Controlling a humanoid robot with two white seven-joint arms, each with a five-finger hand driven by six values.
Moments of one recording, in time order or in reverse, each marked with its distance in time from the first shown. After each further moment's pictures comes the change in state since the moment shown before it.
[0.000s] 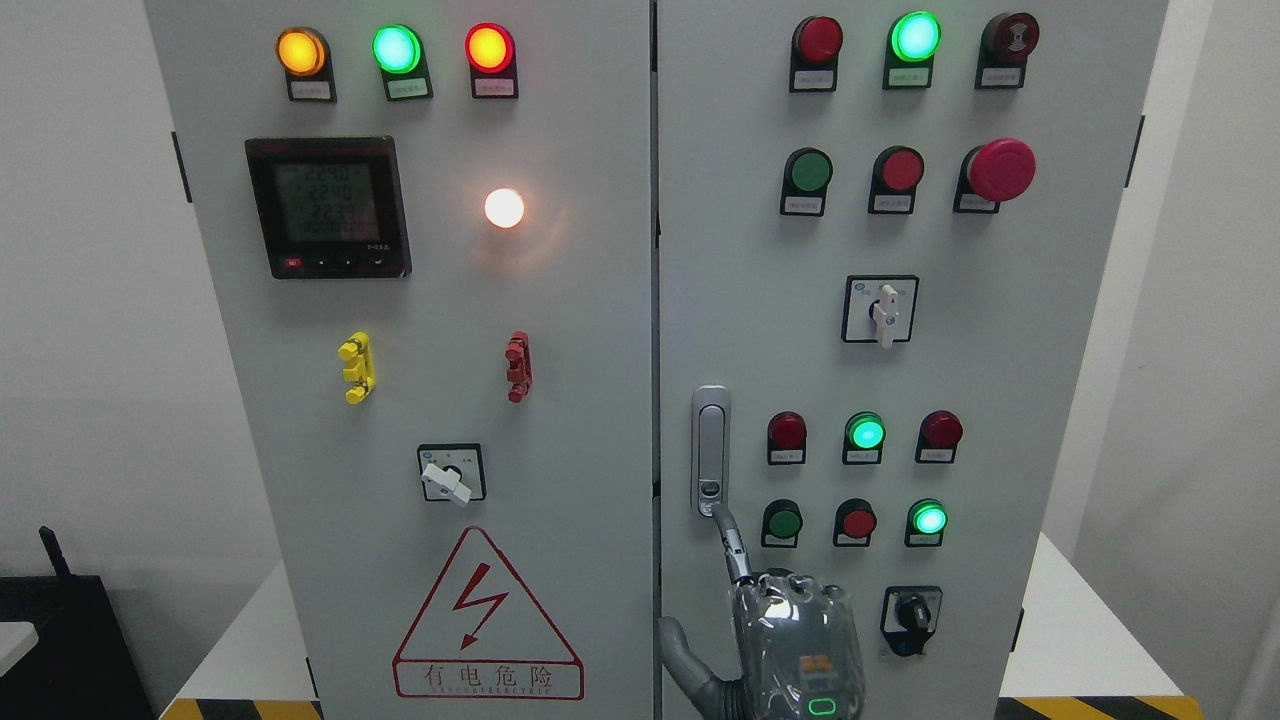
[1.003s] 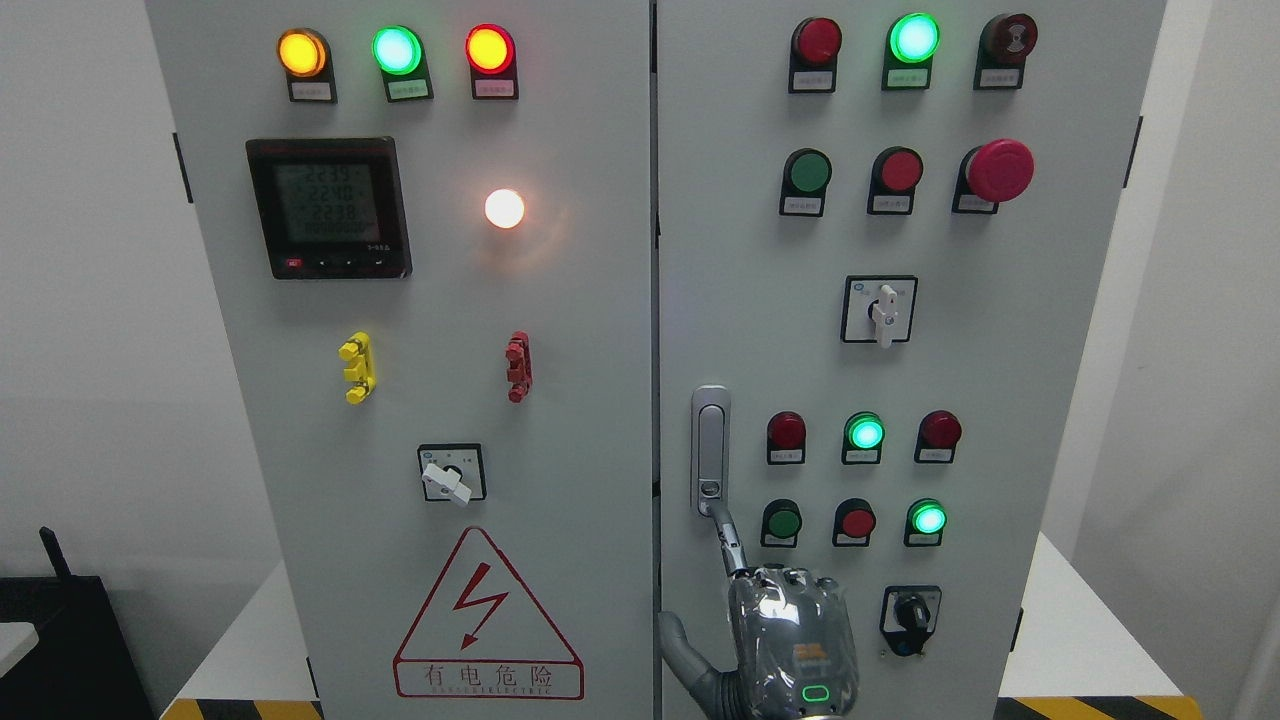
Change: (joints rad) left arm 0.000 0.000 0.000 0.000 0.000 0.000 0.000; right arm -0.016 0.004 -0.003 0.025 0.002 0.012 0.028
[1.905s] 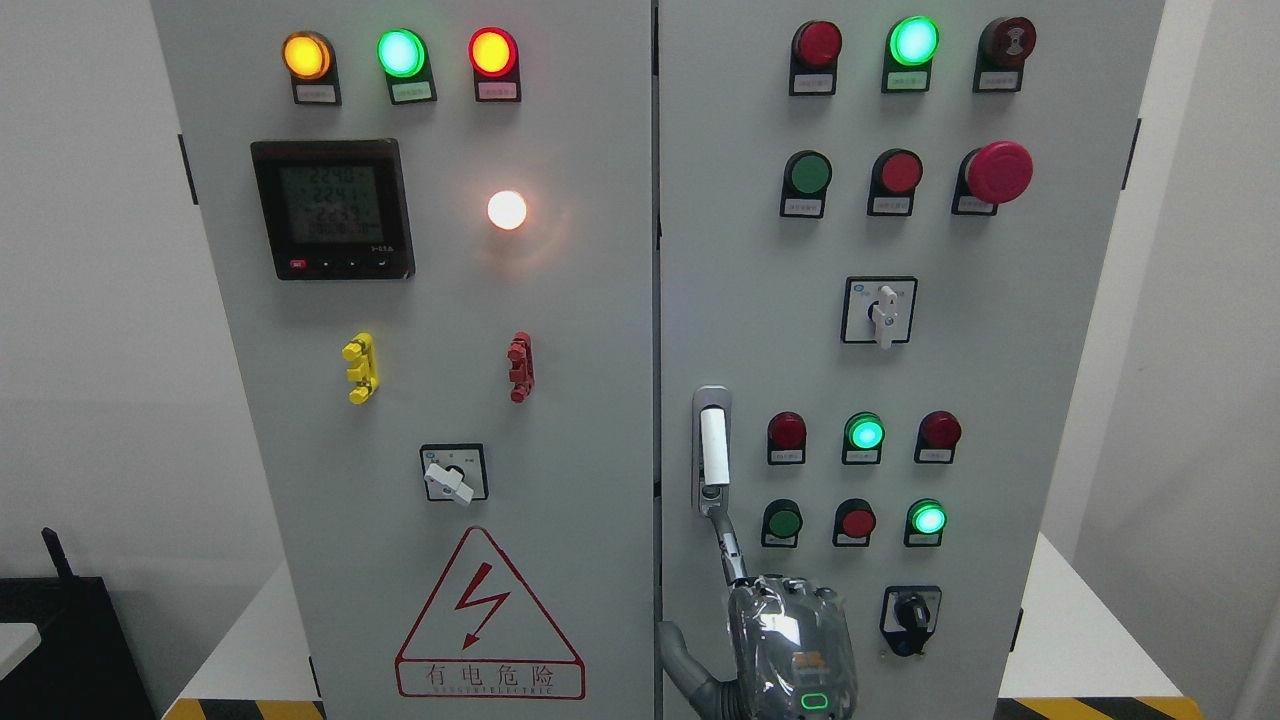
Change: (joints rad) left arm 0.000 0.000 0.000 0.000 0.000 0.000 0.000; right arm 0.006 0.002 -0.001 0.002 -0.001 0.006 0.029
